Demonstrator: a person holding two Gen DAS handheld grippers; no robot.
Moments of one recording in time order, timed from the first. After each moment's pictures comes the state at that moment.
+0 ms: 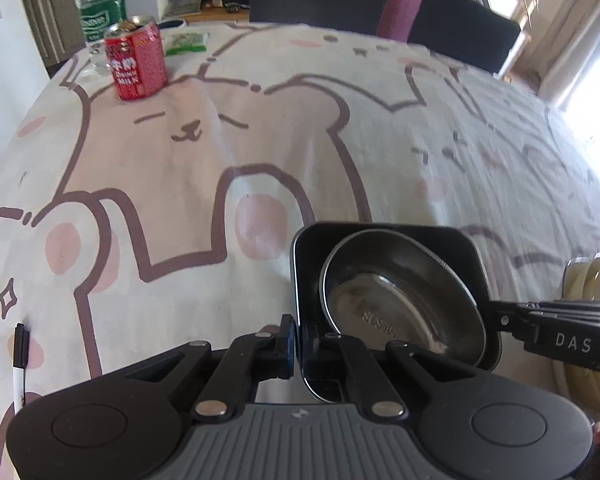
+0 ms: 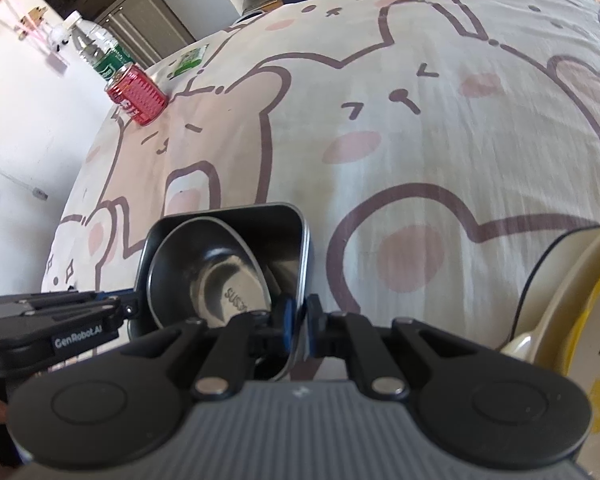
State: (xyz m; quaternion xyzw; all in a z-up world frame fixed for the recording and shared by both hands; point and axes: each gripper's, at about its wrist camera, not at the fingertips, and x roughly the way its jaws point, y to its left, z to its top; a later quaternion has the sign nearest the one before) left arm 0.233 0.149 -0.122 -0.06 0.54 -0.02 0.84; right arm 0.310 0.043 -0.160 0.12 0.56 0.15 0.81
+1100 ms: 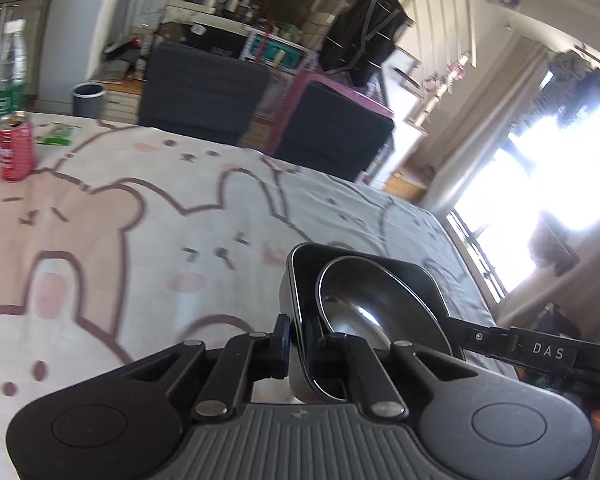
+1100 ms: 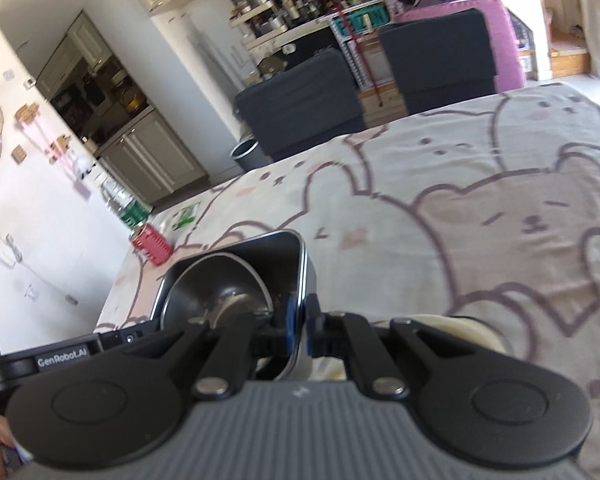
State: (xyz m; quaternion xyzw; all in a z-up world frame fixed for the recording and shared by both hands) left arm 0.199 0.007 -0.031 -0.17 0.40 -0.15 0.89; right arm 0.247 -0.137 -0.050 0.20 0.40 0.12 0.89
